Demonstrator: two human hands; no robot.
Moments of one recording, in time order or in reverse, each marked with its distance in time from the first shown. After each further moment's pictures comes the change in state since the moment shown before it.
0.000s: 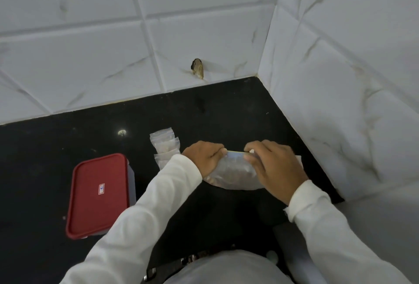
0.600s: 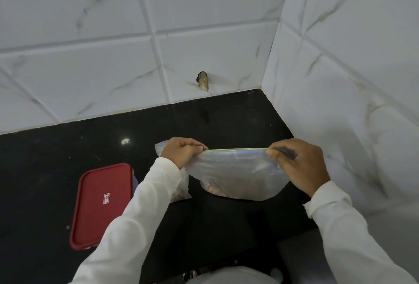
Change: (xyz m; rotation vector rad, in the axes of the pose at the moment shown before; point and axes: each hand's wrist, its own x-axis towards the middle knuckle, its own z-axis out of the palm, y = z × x) left_hand -0.012 -0.028 -0.035 -0.683 0.296 -0.351; right_hand 0.014 0.035 -0.021 0.420 0.250 0.168
